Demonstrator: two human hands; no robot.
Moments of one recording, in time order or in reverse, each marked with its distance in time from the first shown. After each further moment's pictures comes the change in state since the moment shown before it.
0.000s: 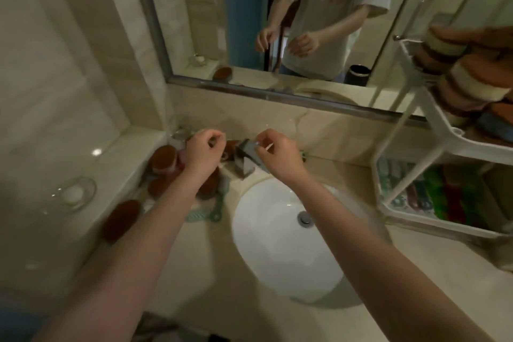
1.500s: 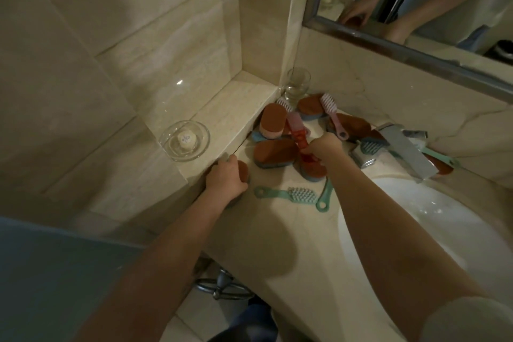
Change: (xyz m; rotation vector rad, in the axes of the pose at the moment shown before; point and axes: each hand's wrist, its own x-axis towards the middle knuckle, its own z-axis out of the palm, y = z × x) left_hand -0.032 -0.228 -0.097 0.618 -0.353 -0.501; right_hand 0.099 -0.023 0.236 -0.079 -0.483 0.635
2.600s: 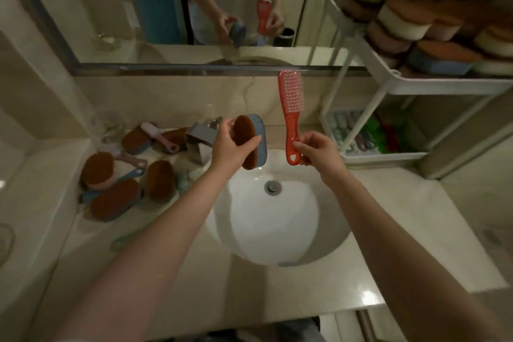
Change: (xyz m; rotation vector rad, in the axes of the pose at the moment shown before) left_hand -0.108 0.313 0.032 -0.828 -0.180 0.640; right_hand -0.166 0.259 -0.181 0.830 0.573 -0.154
